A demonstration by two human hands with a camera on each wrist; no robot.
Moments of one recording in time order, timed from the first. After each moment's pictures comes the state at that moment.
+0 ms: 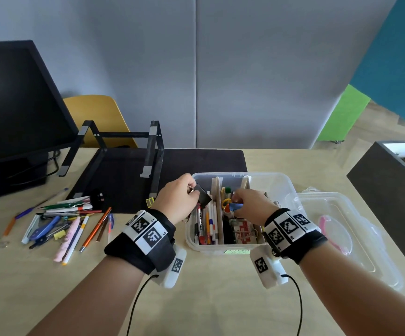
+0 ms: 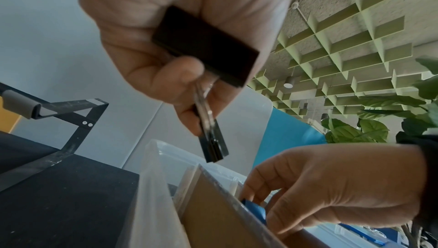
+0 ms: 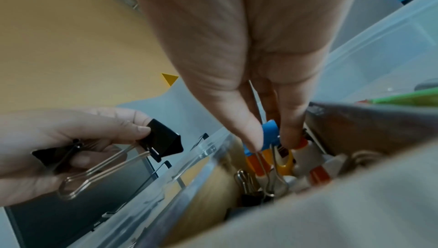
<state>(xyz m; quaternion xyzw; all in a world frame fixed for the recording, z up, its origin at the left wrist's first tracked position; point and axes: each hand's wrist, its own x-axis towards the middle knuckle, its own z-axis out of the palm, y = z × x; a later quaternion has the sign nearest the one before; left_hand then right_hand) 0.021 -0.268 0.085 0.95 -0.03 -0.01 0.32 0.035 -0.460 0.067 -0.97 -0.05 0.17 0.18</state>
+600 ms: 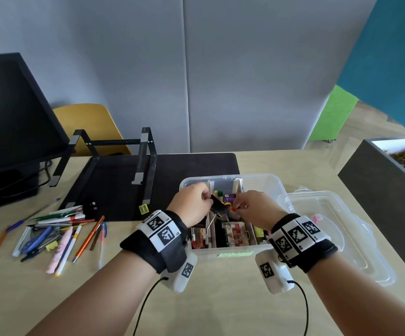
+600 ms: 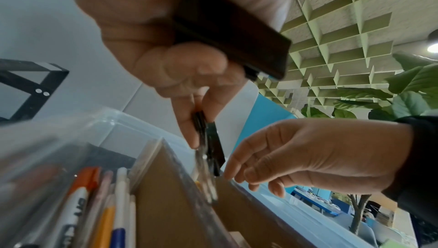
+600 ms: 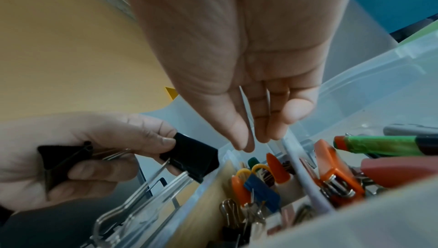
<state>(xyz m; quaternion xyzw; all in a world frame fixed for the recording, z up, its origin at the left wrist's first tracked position) 0.029 -0.308 0.083 0.95 -0.08 -0.07 0.29 0.022 -0.485 0.078 -0.97 -0.06 0.13 0.21</state>
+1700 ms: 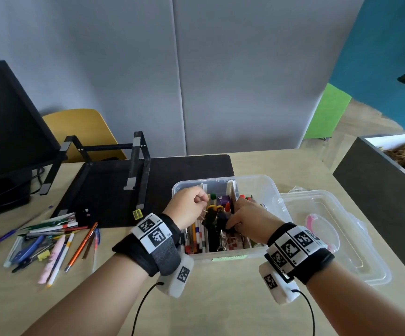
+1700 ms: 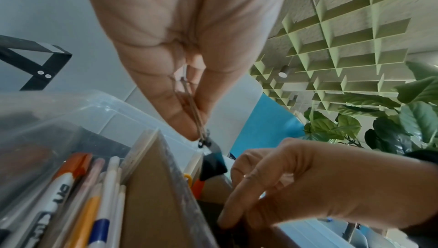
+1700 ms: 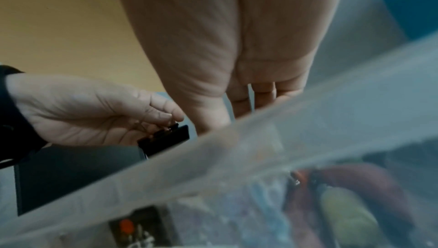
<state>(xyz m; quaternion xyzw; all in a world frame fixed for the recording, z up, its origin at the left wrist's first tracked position) 0.035 -0.313 0.074 0.92 -0.09 -0.09 0.37 0.016 -0.498 0.054 -0.97 -0.17 0.16 0.11</state>
